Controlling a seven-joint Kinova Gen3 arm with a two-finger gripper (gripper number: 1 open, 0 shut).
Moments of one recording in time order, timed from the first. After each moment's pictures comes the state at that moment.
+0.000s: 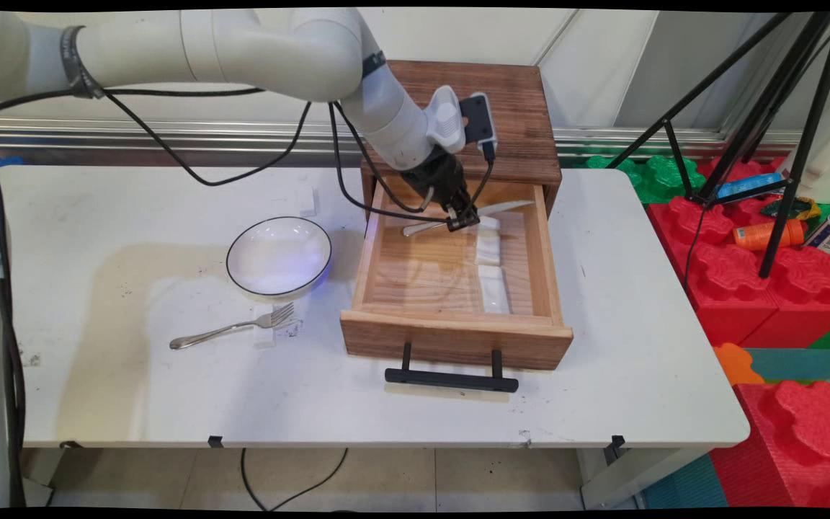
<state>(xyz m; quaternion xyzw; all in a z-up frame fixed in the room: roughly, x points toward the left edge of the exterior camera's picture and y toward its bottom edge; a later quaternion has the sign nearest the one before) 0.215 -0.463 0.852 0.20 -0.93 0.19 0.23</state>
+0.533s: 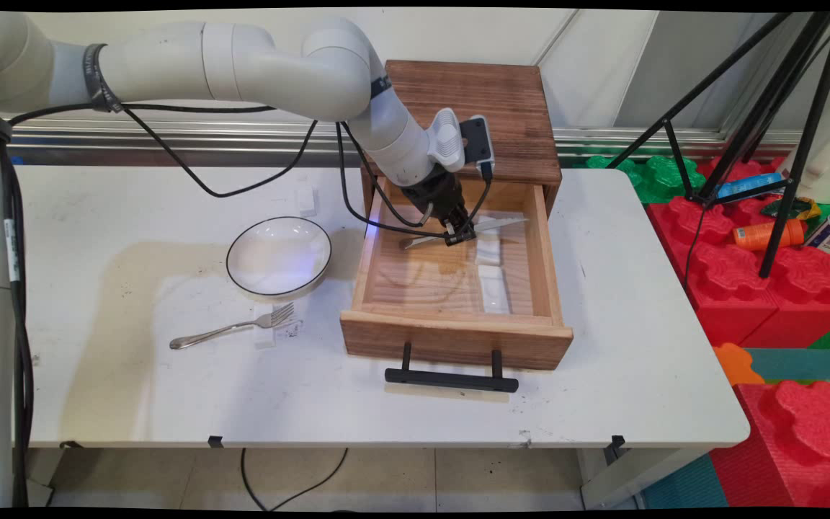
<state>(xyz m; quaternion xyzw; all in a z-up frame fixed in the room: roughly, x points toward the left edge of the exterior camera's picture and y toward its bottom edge) 0.214 -0.470 0.825 0.20 -0.94 0.18 0.22</state>
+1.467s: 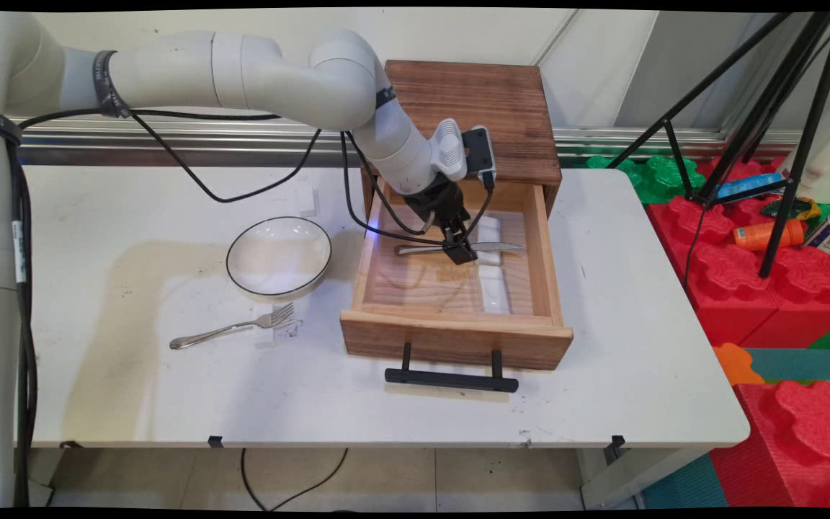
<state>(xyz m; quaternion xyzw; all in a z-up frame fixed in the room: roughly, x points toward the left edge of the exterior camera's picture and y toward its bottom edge) 0.209 -0.470 0.813 0.20 -0.94 0.17 0.22</state>
